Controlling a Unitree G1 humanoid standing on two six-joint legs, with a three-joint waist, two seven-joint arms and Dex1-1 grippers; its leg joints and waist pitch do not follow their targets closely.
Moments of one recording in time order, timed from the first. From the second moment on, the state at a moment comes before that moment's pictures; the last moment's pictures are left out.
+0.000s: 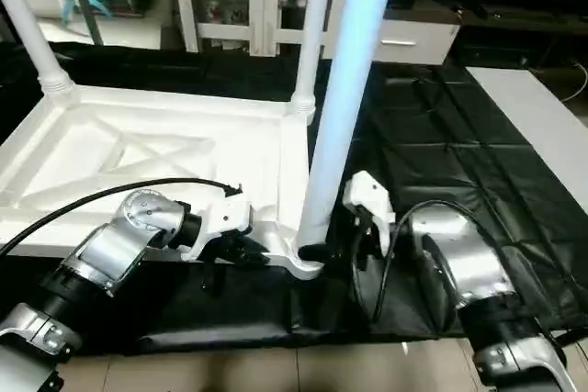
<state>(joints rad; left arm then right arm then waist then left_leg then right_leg) -0.55 0.35 -0.43 0.39 0.08 0.21 -1.24 -0.43 -0.50 0.20 0.40 0.22 0.14 1.26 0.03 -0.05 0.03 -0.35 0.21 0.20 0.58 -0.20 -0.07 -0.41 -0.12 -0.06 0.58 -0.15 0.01</state>
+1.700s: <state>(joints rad) -0.79 0.00 -0.29 0.87 0.17 0.26 -0.48 -0.64 -0.03 0.01 0.87 0.08 -0.01 0.16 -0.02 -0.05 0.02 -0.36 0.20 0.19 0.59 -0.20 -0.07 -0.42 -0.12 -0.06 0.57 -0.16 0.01</state>
